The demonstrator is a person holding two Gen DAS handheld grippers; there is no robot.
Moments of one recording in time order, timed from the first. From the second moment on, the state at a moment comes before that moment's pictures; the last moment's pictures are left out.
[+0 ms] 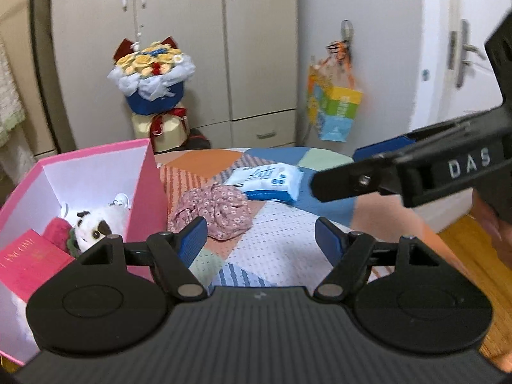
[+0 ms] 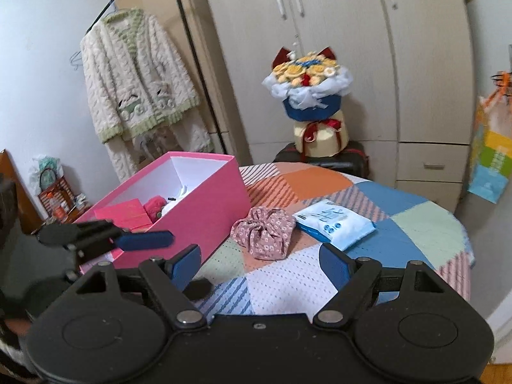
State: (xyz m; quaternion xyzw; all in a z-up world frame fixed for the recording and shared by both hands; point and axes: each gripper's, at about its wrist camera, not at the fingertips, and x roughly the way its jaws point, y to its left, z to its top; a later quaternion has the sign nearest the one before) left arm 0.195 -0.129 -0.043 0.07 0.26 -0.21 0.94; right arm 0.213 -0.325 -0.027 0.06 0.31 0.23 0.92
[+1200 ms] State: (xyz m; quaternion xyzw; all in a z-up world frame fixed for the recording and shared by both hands) left arm 0.270 -0.165 -0.123 0.05 0.29 -0.09 0.95; right arm 0.361 -0.273 -0.117 0.02 0.43 0.32 0.84
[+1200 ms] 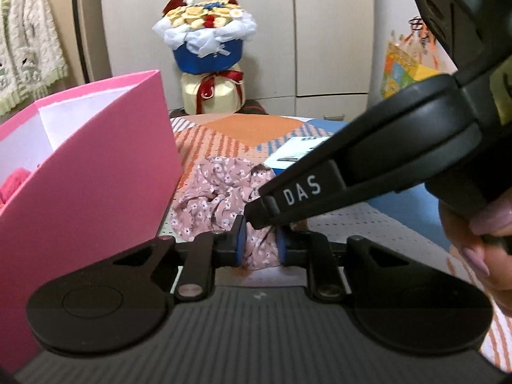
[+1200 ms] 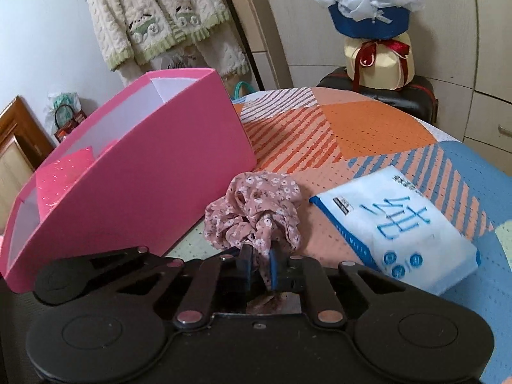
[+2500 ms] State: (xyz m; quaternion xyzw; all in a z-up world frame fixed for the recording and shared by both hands) left arm 0.132 -0.108 -0.068 0.07 0.30 -0.30 0.90; right arm 0.178 -0.269 -0.063 0.02 0.41 0.27 0.87
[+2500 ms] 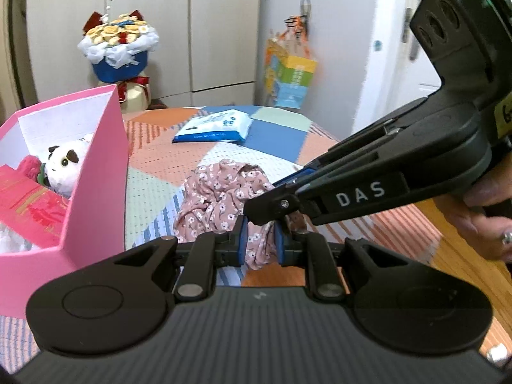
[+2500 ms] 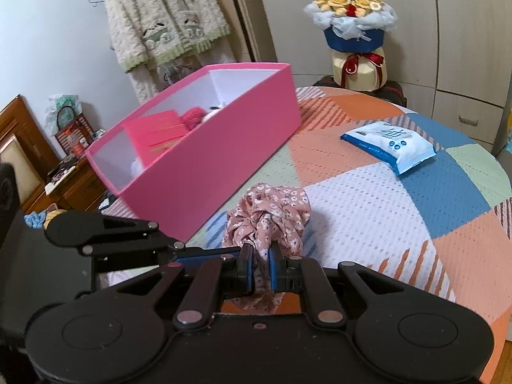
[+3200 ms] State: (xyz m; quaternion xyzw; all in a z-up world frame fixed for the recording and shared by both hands) left arm 0.078 -0.019 0.020 0.15 0.23 -0.31 0.91; right arm 0.130 -0.198 0.020 0.02 0.38 0.36 0.85
